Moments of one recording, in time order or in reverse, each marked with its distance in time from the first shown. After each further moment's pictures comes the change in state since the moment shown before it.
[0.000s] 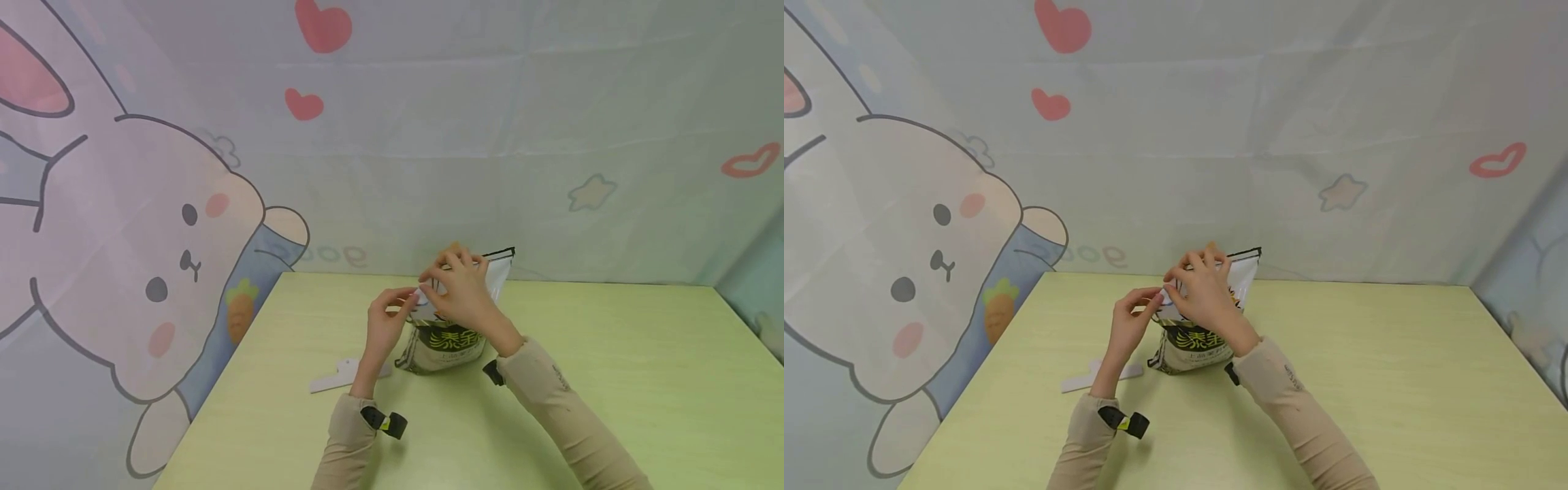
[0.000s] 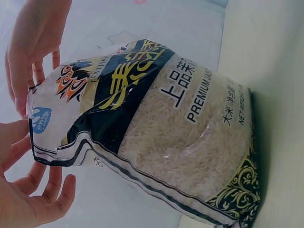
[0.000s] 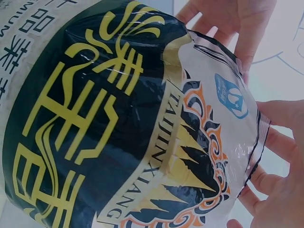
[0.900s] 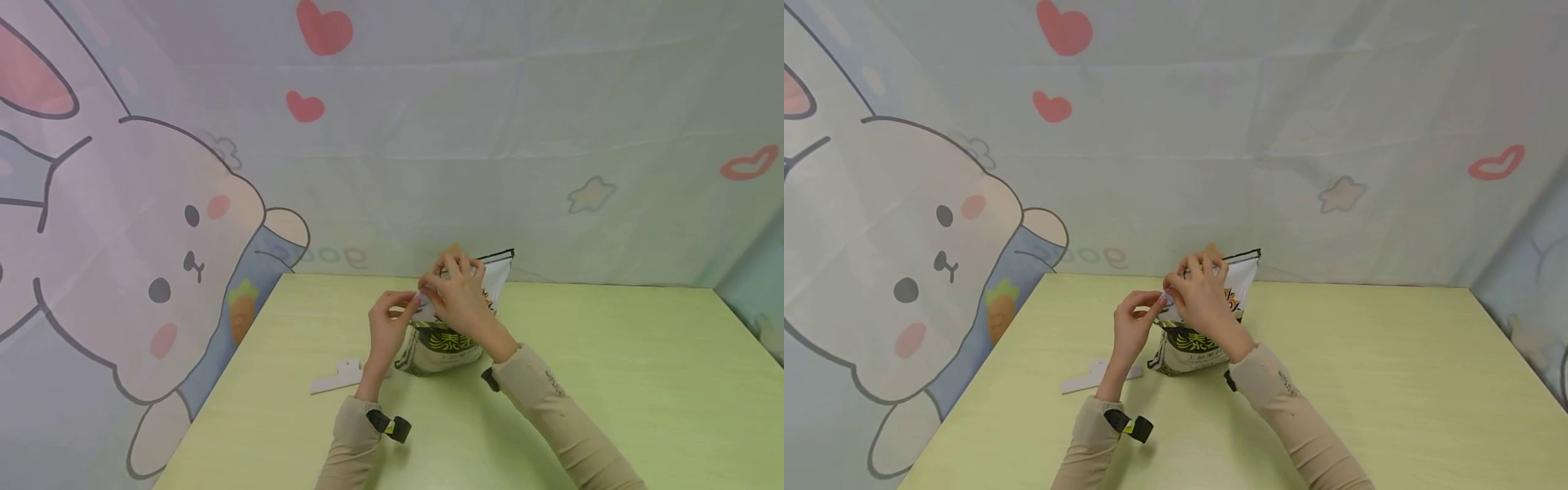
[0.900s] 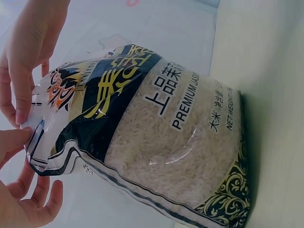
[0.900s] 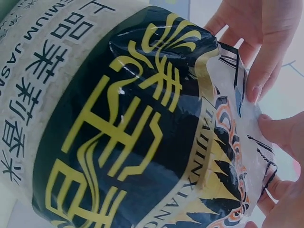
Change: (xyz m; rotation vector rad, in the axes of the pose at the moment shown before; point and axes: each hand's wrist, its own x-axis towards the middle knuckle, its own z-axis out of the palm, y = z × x) left_hand -0.004 -0.002 0.007 0.024 0.108 0.073; right_hand -0.004 0.002 0.016 -0.119 0.096 -0.089
